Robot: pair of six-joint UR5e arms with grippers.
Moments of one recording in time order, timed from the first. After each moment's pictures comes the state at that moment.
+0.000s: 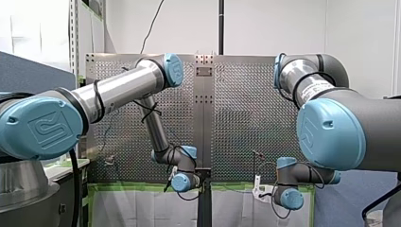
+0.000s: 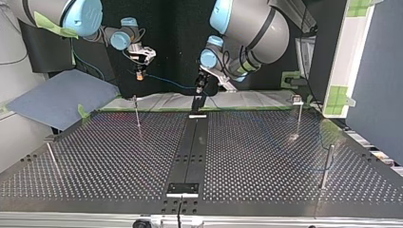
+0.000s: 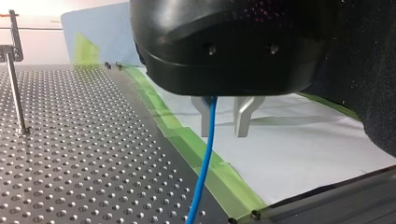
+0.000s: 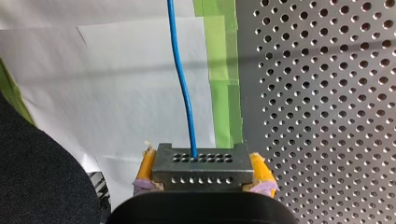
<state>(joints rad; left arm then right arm) -0.54 -2.70 -1.55 -2.28 -1.75 -1.20 1.80 -0.43 1.77 -1.02 1.40 1.69</state>
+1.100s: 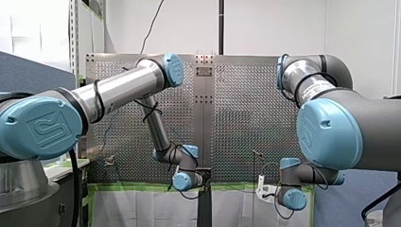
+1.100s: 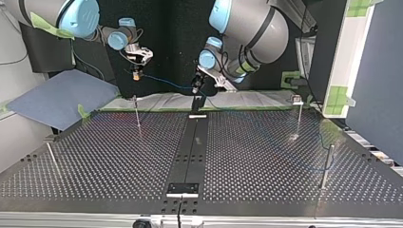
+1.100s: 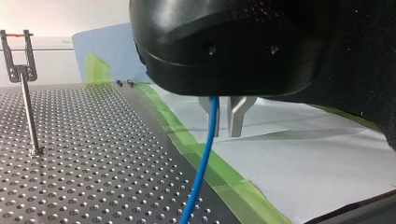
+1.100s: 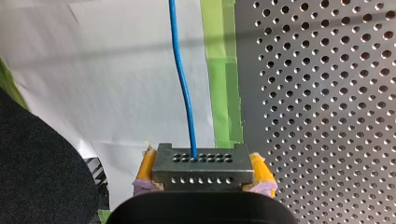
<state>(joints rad) -0.54 -2.70 -1.53 -2.28 -1.69 -1.20 1.78 -0.42 1.77 -1.03 1.40 1.69</state>
